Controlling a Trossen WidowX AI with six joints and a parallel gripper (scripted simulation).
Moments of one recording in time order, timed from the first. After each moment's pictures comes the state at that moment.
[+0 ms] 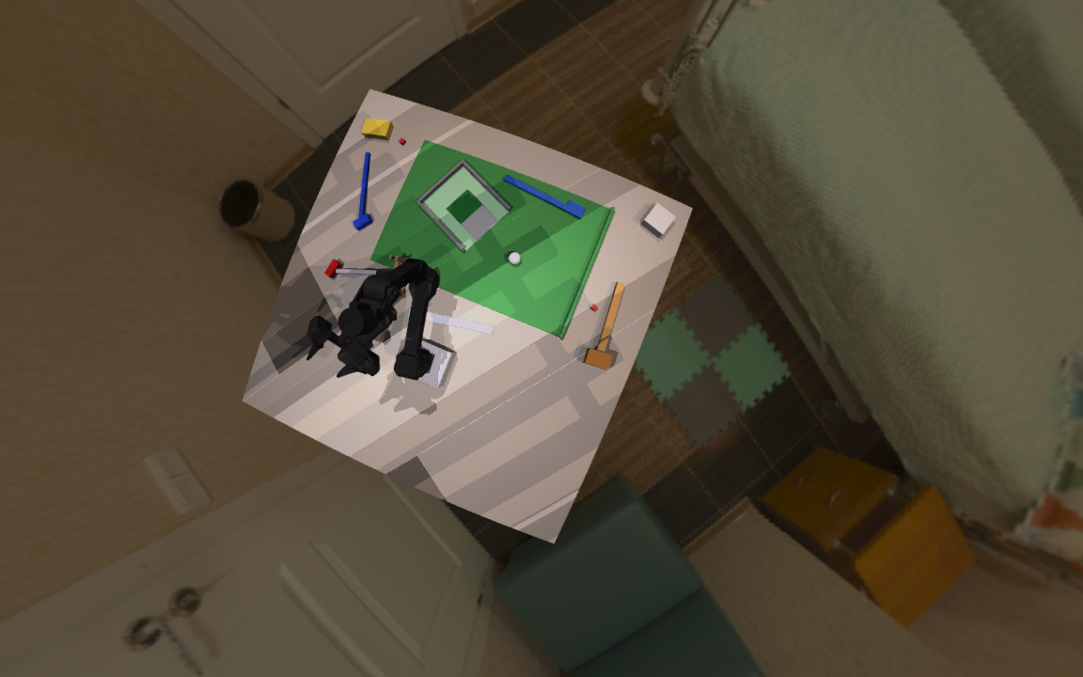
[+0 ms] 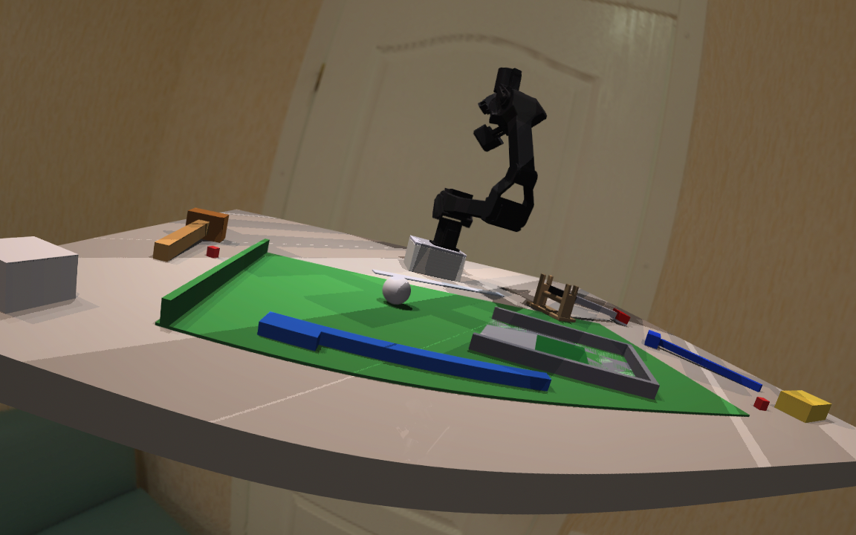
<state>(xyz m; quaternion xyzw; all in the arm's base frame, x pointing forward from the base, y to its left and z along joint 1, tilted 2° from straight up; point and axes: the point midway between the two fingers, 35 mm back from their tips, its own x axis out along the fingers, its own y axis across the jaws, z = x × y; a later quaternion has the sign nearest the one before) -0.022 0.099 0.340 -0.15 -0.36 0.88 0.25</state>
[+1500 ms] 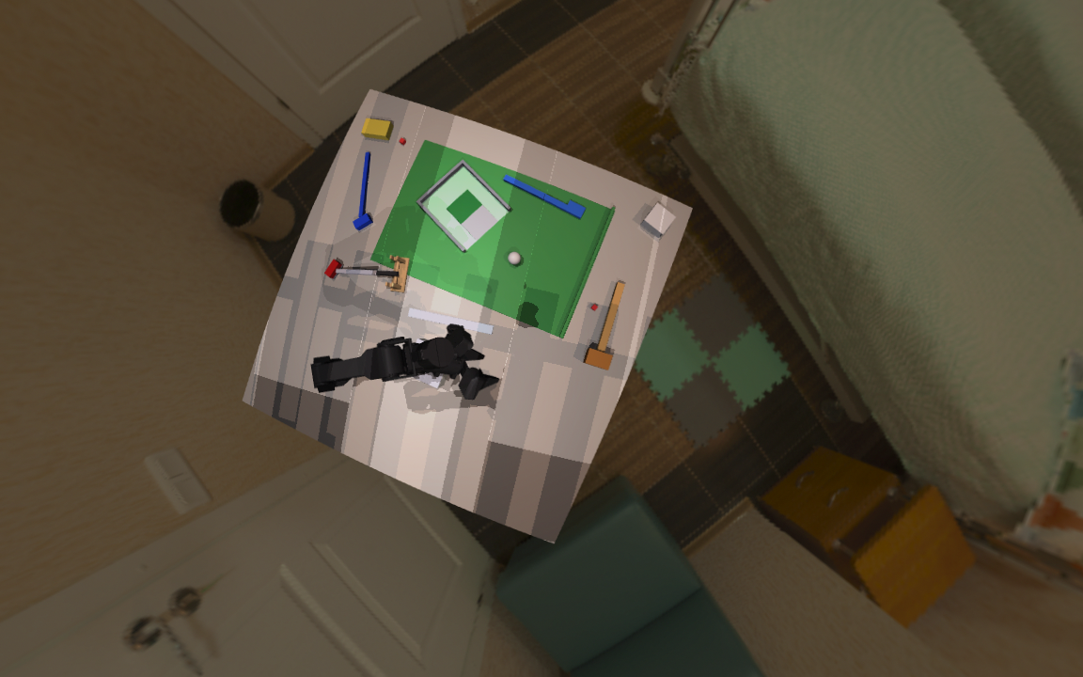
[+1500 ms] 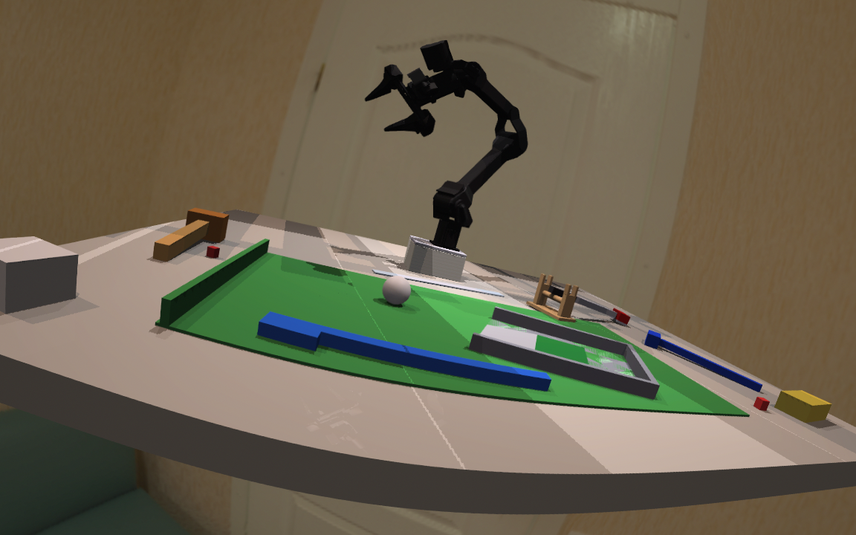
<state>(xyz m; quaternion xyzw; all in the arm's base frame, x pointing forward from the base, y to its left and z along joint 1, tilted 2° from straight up) 0.078 -0.229 0.281 0.17 -0.55 0.39 -0.72</state>
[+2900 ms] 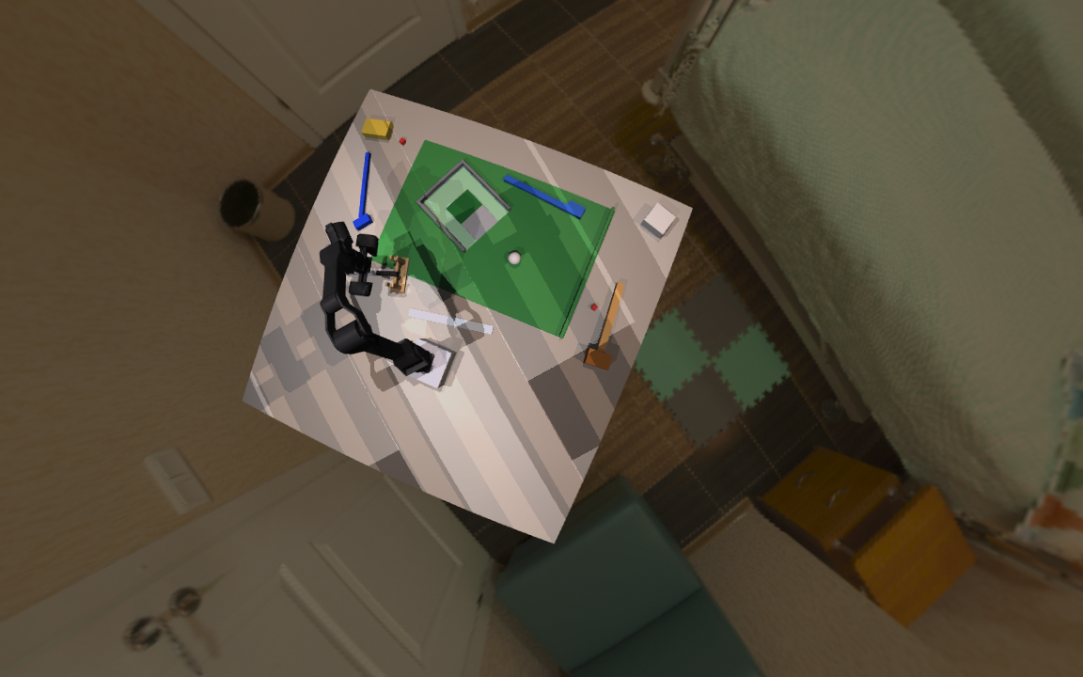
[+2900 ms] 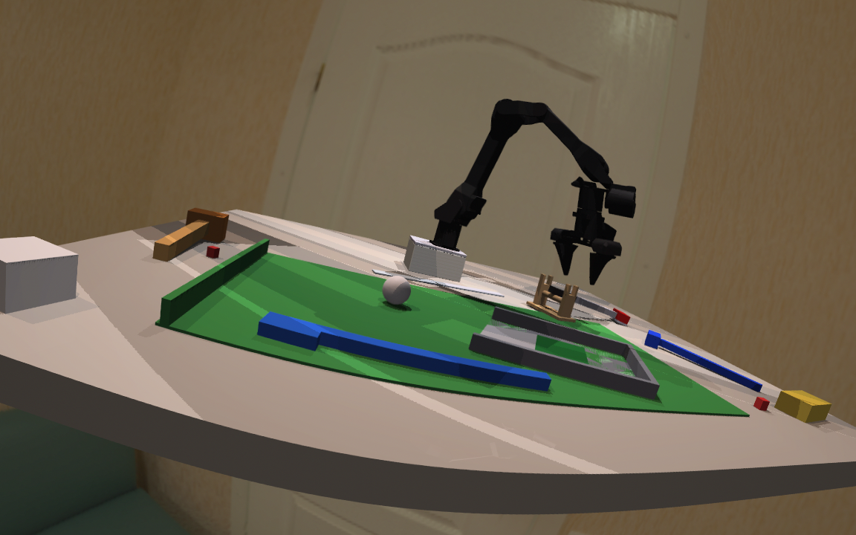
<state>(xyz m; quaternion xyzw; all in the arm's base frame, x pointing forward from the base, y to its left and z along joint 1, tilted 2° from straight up) 0.228 0.253 0.072 0.52 -0.39 -0.58 -0.50</state>
